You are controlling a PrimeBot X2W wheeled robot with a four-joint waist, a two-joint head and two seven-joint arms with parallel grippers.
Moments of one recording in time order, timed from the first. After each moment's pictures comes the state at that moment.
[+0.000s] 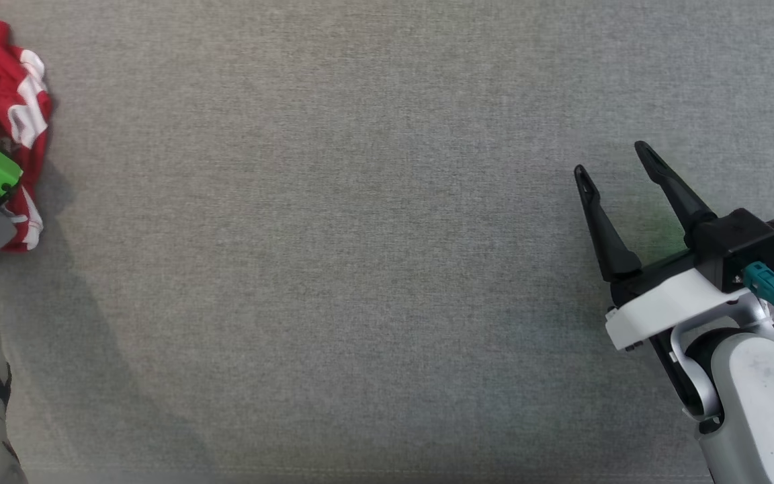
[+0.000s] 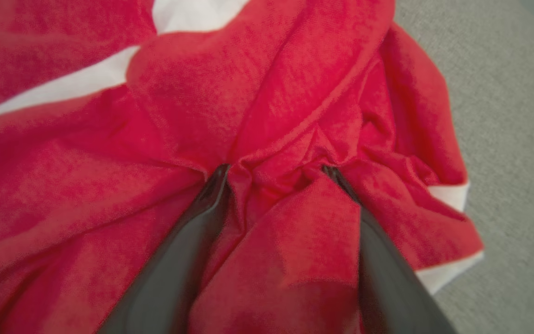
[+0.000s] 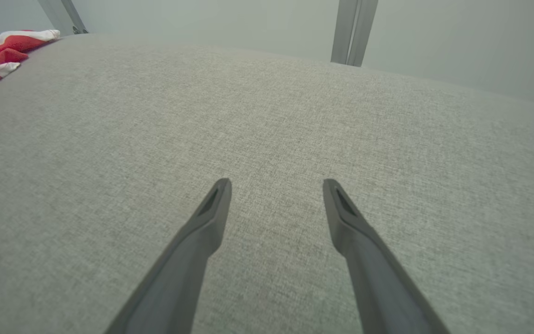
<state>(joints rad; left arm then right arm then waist) -0.93 0.30 0.12 0.97 -0.64 0.03 0.34 -0.25 -0.23 0.15 -0.13 0.10 0.13 0.03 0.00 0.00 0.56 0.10</state>
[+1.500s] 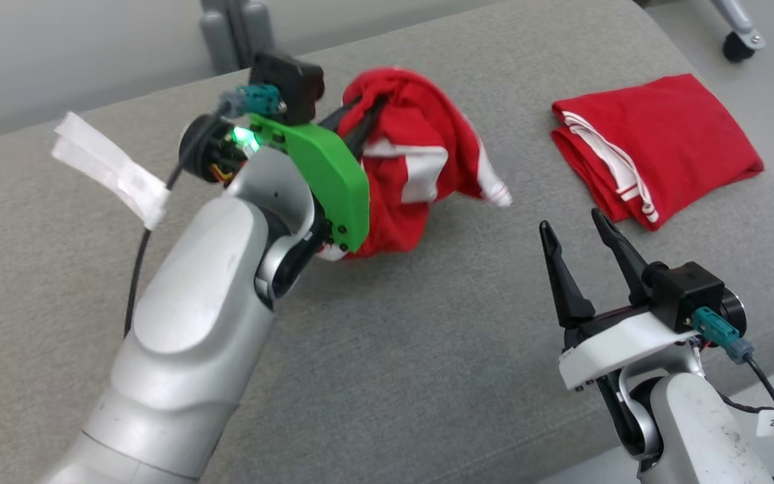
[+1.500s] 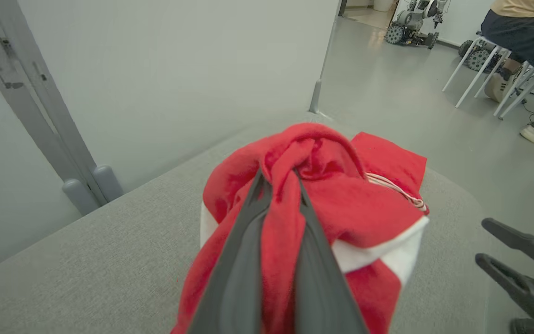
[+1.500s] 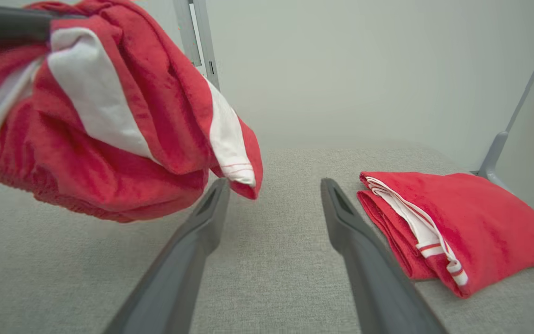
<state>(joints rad) -0.81 0.08 -0.51 0.38 -0.53 -0.12 0.31 -0.19 -0.08 0.15 0.08 0.16 0.13 -0.12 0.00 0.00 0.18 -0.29</state>
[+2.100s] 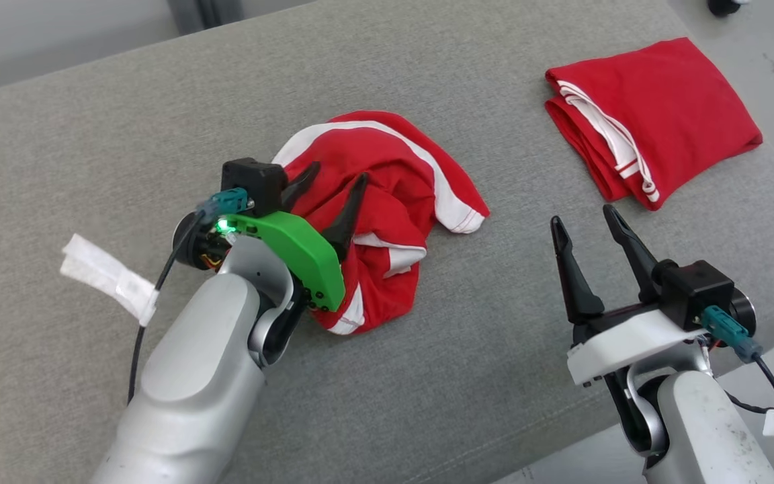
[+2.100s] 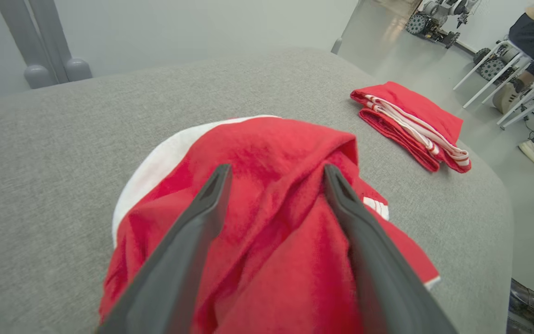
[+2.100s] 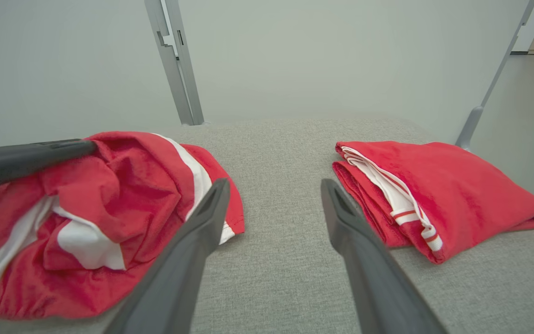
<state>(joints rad) -0.67 0.08 -0.52 0.57 -0.56 -0.12 0.05 -0.20 -0.06 0.12 0.10 0.15 0.13 -0.14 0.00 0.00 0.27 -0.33</state>
